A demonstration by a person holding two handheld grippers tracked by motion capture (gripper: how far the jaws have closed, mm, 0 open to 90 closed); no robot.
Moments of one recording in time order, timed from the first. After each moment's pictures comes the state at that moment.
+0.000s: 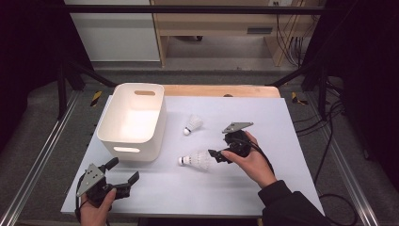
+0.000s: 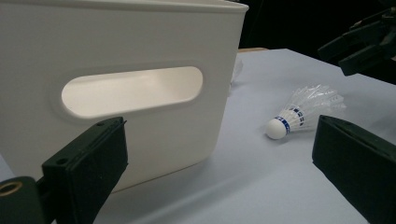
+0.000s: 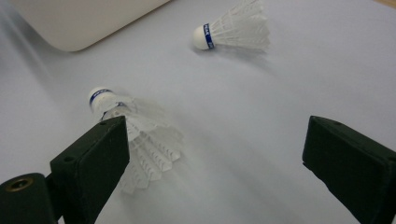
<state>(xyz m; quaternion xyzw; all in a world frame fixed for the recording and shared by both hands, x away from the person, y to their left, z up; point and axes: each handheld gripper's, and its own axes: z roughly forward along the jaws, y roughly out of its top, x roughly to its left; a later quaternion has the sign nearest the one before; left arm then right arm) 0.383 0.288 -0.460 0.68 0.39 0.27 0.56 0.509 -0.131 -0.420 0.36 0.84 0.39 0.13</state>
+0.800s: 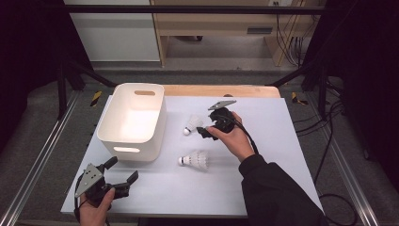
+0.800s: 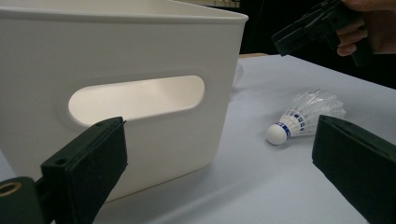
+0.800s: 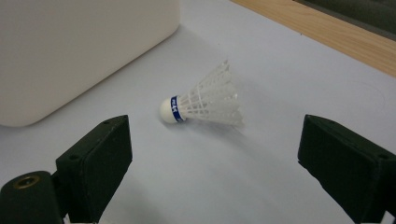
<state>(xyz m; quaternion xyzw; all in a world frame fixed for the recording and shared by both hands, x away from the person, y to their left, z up) 0.382 0.289 -0.458 0.67 0.38 0.27 0.57 0.577 -0.090 -0.405 0.38 0.82 0.39 0.16</state>
